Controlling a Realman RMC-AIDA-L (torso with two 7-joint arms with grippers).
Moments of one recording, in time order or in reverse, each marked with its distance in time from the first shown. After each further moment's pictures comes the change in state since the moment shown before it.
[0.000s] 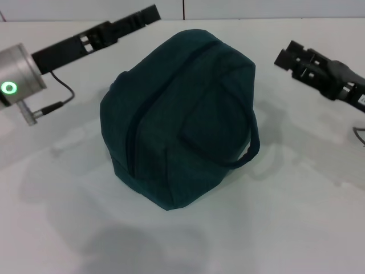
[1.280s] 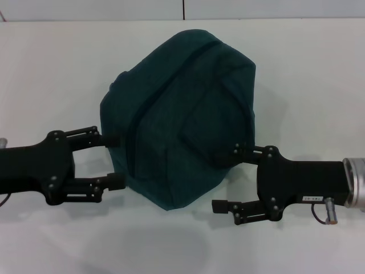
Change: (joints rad) left arm 0.239 0.071 0.088 0.181 0.221 0.444 0.416; right arm 0.007 0.051 -0.023 -0.138 -0.527 -0.031 -0.308
